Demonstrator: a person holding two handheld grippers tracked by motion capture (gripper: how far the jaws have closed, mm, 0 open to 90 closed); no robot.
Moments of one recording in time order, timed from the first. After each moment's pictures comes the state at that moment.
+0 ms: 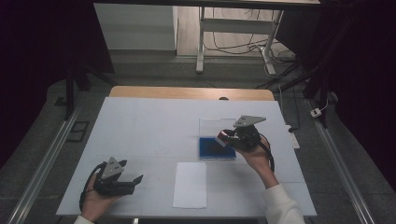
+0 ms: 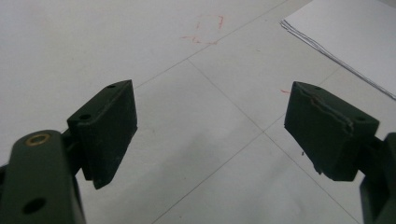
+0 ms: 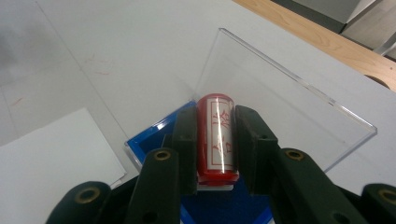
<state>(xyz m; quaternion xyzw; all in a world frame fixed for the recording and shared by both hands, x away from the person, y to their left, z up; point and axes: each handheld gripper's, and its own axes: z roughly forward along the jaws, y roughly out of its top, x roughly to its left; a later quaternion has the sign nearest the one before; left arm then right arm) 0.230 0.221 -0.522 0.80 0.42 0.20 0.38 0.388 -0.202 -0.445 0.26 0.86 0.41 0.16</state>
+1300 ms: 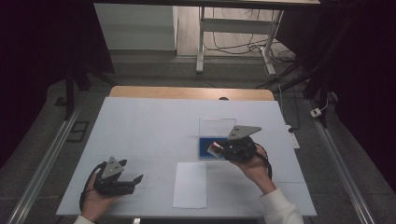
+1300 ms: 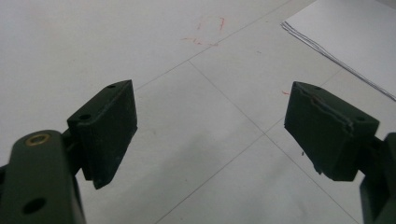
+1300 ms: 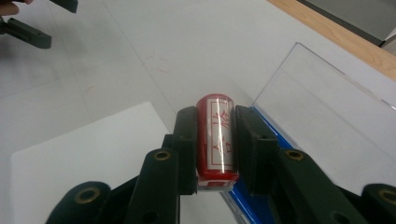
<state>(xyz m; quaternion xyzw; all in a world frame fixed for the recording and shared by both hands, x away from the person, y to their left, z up) 0.230 0.221 -0.522 0.80 0.42 0.20 0.38 0.345 -0.183 -0.435 0.20 0.87 0.42 0.13</state>
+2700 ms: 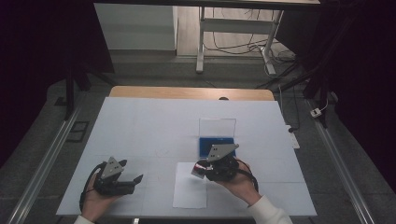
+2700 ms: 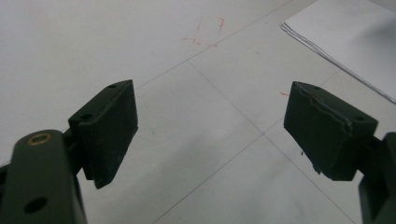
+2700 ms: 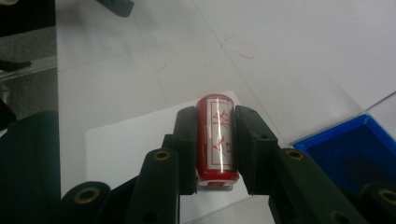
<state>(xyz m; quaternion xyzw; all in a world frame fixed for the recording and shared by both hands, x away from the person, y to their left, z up) 0.230 0.221 -0.522 0.80 0.42 0.20 0.38 0.304 -0.137 -0.462 0.13 0.90 0.40 0.08</state>
